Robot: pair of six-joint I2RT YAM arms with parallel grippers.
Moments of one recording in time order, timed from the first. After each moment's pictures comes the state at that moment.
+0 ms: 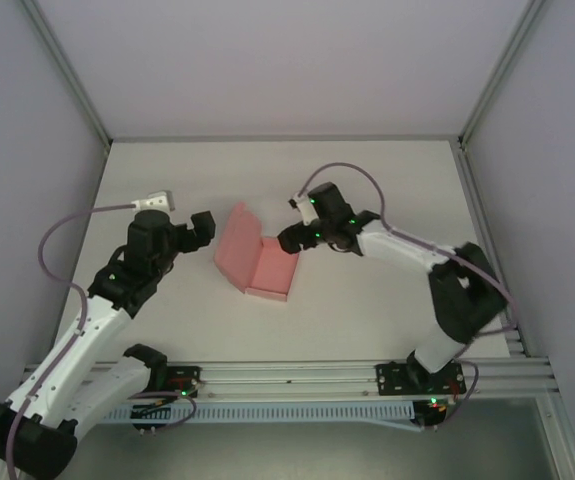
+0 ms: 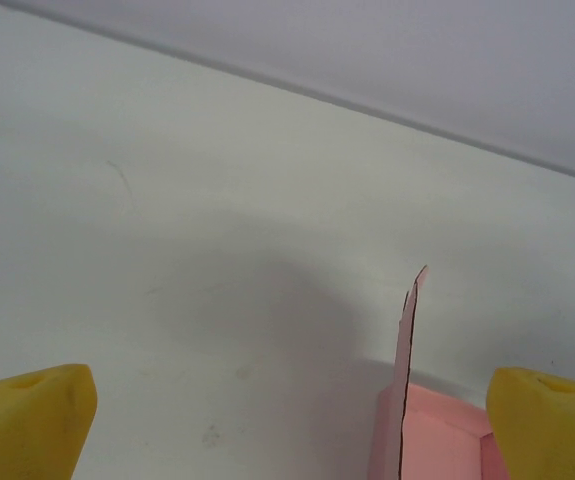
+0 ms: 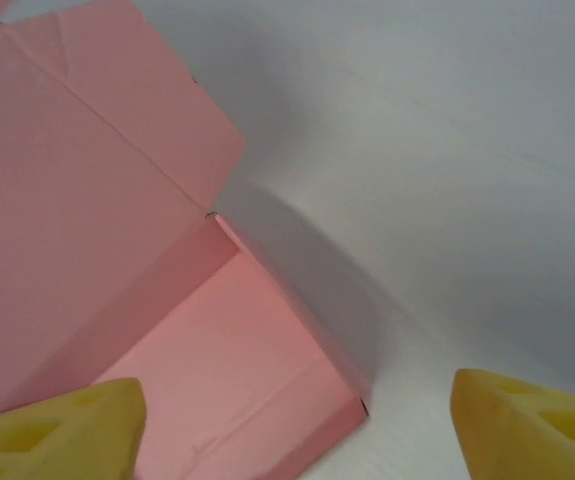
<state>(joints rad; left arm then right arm) -0.45 0.84 0.79 -0.45 -0.25 -0.51 0.67 1.68 1.12 -0.29 -0.22 0.13</state>
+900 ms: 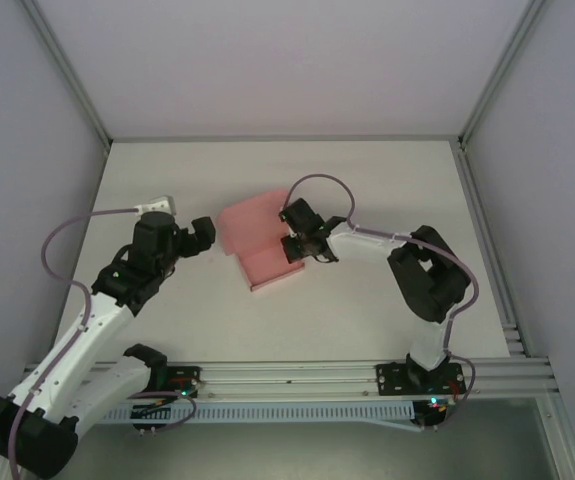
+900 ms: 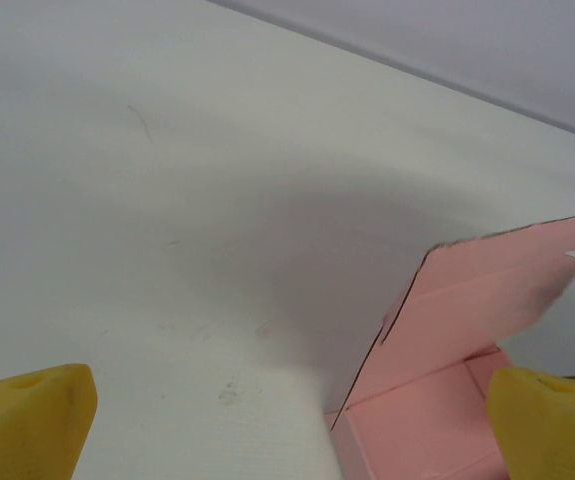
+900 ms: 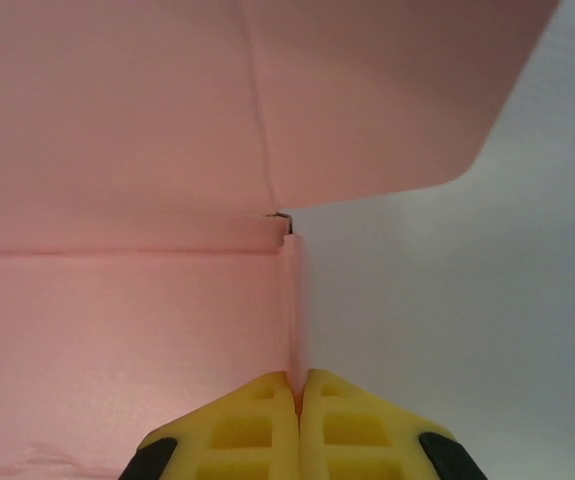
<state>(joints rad) -0.45 0.86 0.78 -0.50 -0.25 -0.55 0.78 1.84 1.16 -0.37 0.14 0.33</state>
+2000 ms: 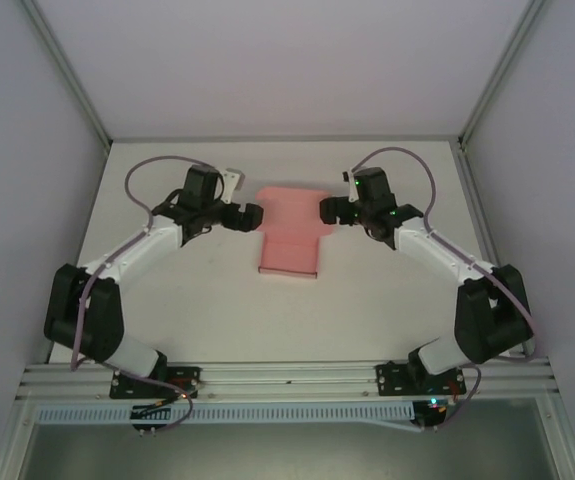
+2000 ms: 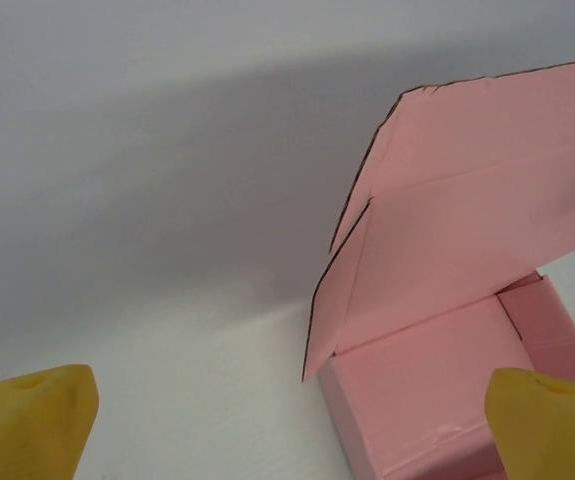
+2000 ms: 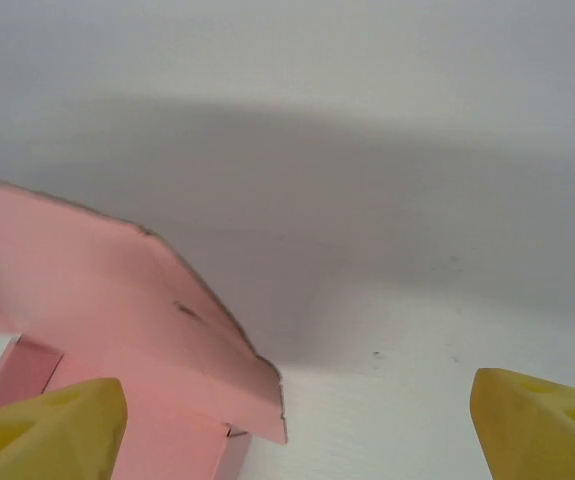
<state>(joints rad) -0.43 1.53 1.10 -0.33 0.21 -0.09 0.42 1.50 1.06 -0.31 -0.09 0.21</state>
